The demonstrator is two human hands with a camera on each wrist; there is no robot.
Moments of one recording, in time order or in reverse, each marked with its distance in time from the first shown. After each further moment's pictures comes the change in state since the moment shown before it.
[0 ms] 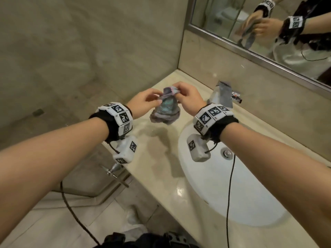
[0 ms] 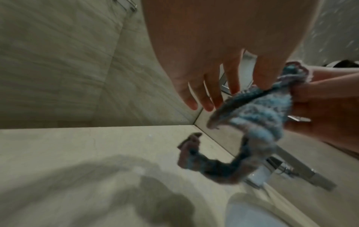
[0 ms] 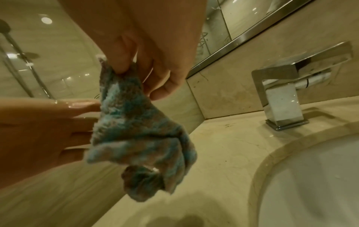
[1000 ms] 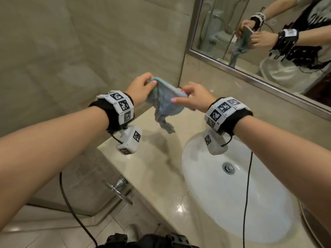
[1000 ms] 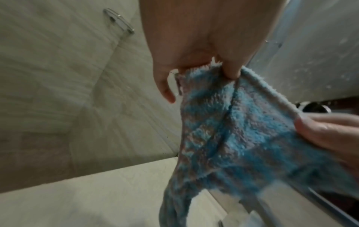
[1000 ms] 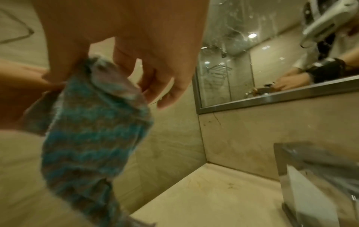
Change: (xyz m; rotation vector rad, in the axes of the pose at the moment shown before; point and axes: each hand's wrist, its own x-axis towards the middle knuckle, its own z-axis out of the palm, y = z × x) left_hand 0.021 0.062 -0.061 0.160 0.251 0.126; right_hand 0.026 -0.056 -0.035 -0.400 -0.123 0.027
